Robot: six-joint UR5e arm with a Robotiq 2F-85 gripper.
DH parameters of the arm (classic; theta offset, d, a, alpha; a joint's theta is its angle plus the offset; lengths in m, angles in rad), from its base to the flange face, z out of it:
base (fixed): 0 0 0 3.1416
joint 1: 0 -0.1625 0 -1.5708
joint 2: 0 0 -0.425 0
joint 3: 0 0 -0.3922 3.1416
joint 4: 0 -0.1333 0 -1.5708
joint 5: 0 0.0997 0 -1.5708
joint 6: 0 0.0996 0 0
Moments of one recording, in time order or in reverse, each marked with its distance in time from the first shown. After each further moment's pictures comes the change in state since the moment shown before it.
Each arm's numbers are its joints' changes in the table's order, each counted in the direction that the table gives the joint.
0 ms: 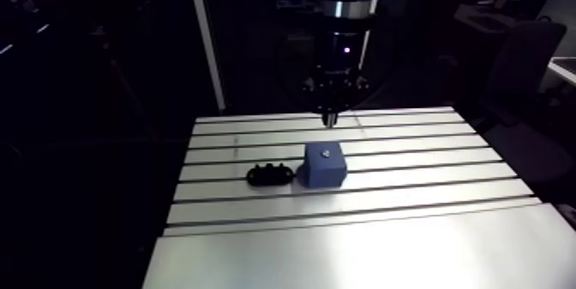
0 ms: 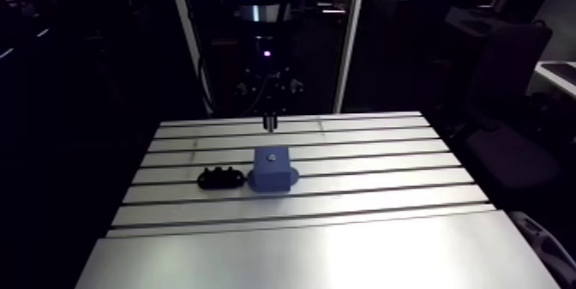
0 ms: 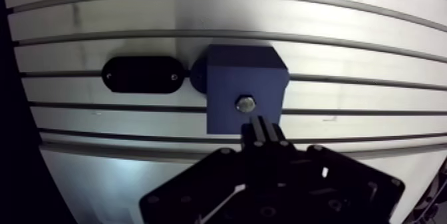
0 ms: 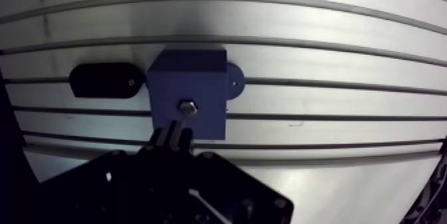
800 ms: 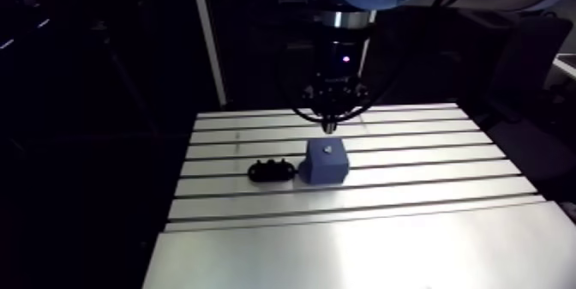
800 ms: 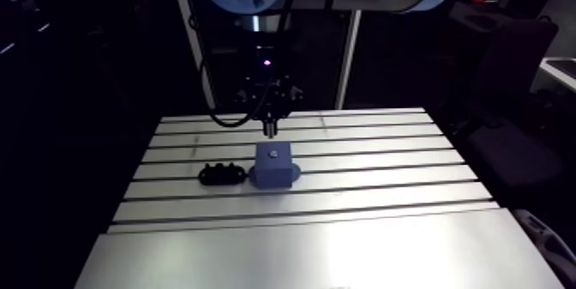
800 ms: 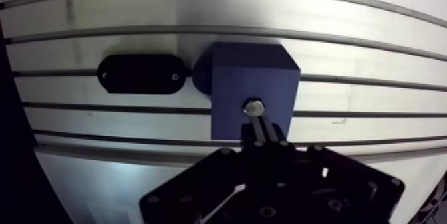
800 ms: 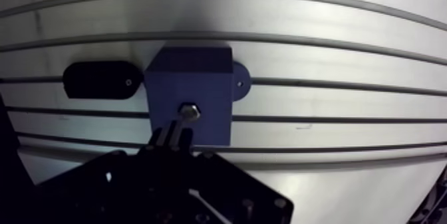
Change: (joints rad) arm -0.007 0.017 0.033 0.034 0.000 0.004
